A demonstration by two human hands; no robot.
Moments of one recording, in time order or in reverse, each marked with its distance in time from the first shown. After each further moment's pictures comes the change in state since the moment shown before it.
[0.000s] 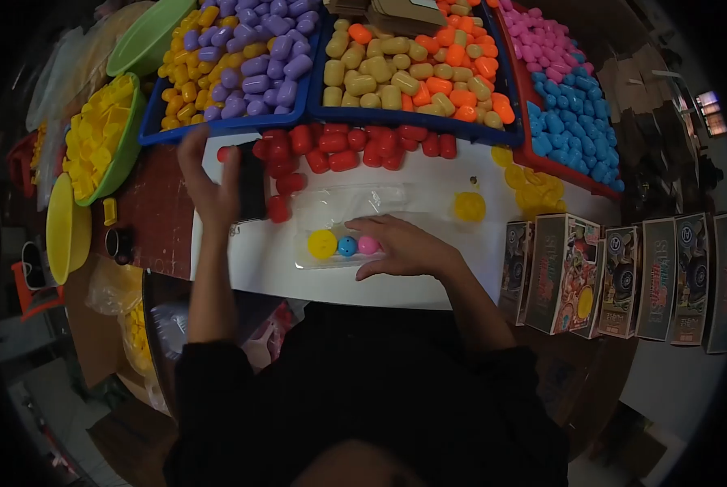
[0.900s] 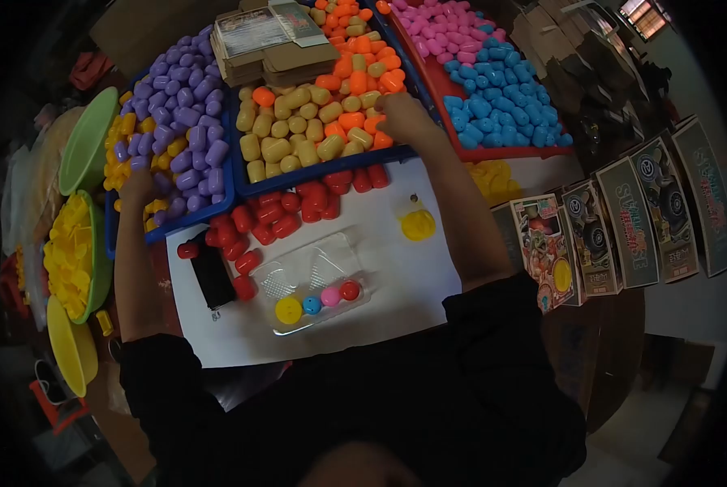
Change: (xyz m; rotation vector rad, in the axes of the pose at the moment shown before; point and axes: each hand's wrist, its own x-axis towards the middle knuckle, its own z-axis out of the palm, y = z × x) left_hand 0.184 -0.129 0.050 1.040 -0.859 -0.260; right_hand 0.041 0.118 -0.179 -0.408 0.675 0.505
